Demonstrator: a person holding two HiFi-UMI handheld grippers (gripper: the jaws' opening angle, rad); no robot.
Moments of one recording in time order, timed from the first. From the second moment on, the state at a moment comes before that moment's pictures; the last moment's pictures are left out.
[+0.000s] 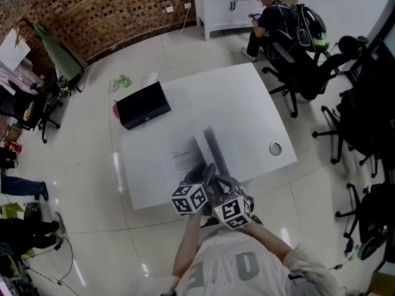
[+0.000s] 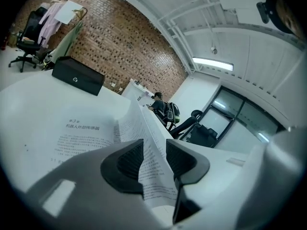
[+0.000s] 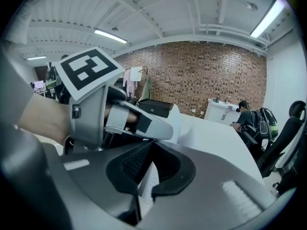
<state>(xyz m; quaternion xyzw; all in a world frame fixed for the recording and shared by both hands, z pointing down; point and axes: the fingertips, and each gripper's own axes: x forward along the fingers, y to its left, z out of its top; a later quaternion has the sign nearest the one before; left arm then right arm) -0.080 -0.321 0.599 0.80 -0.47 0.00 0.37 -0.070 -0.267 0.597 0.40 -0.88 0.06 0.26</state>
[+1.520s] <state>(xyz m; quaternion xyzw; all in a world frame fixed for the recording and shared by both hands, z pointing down) -0.225 -0.305 0.622 0.69 -0.65 0.06 0.31 -0.144 -0.284 0.667 0.28 -0.90 0.15 0.28</state>
